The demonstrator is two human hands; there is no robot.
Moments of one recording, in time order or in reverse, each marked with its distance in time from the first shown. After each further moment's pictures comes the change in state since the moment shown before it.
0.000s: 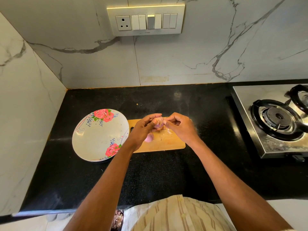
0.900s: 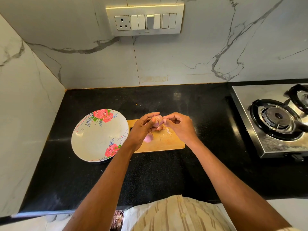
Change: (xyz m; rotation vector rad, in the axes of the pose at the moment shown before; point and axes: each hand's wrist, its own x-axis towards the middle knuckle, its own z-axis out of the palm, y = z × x) left_hand 0.000 0.002 0.001 -0.065 0.063 -0.013; right_hand 0.002 0.003 0.004 0.072 0.053 0.037
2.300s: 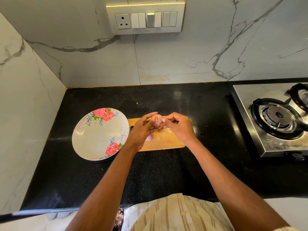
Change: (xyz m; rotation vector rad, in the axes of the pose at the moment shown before) left_hand 0.000 -0.005 0.005 -0.098 0.065 -0.076; right_hand -0.004 -0.002 0.008 0.027 -0.001 0.058
